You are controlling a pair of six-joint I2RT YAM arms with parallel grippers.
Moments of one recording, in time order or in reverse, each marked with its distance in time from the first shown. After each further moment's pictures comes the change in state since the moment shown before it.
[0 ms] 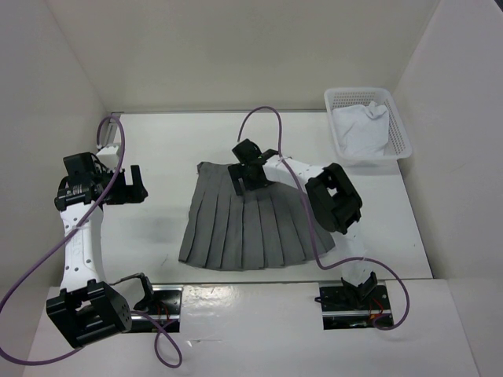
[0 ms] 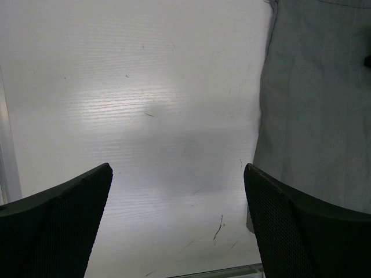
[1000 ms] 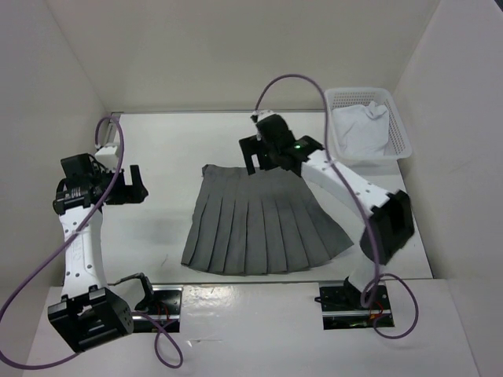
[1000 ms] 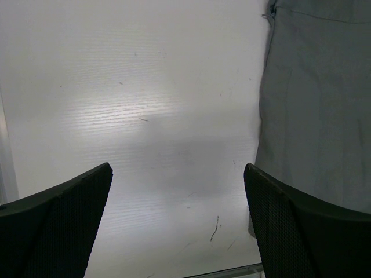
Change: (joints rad) left arm 0.010 -0.029 0.000 0.000 0.030 0.007; right arm -0.017 -0.415 -0.059 -0.073 0.022 -0.069
